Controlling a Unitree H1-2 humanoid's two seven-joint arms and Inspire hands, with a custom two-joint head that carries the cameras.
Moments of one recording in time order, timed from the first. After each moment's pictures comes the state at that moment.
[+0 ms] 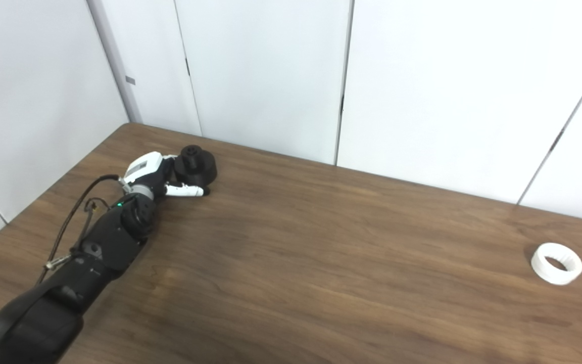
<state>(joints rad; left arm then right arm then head) -0.55 0.52 -0.17 0.68 0.52 0.32 0.10 0.56 -0.16 -0.21 -0.46 0.08 -0.02 0.11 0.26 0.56</state>
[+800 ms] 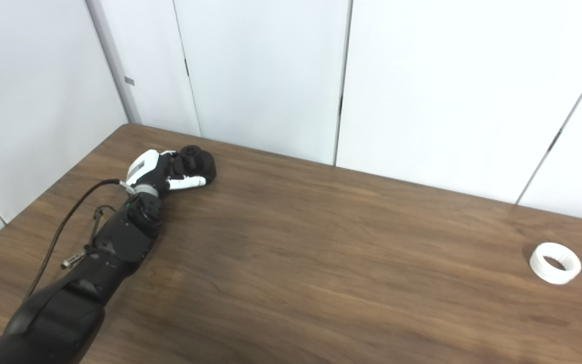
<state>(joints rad) -0.60 0.45 -0.07 0.81 0.42 0.26 0.22 0.58 -0.16 -0.21 -0.48 0.07 -0.03 0.11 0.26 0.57</state>
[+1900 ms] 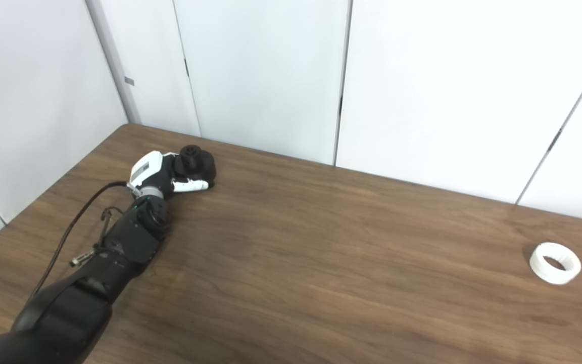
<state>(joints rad) -0.62 0.43 -0.11 0.86 0.43 0.27 0.29 0.59 -0.16 -0.21 -0.49 0.05 -0.03 0.11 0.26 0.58</state>
